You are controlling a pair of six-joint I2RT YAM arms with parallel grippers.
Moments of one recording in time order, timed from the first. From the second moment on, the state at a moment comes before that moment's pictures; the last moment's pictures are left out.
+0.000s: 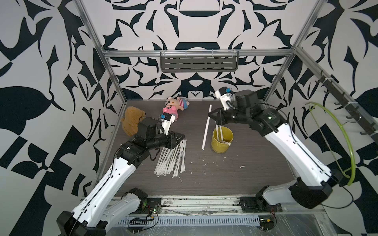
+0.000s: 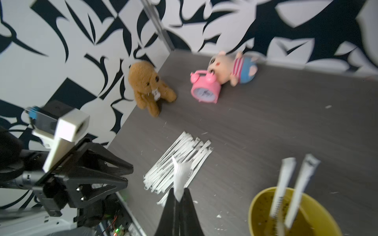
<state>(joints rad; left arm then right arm) -0.50 0.95 1.01 -0.59 0.47 -0.34 0.65 1.45 1.68 -0.83 -0.30 0.39</state>
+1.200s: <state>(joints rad) -0.50 0.77 0.96 -0.84 0.13 -0.32 0.81 2.14 1.82 -0.70 -0.36 0.78</state>
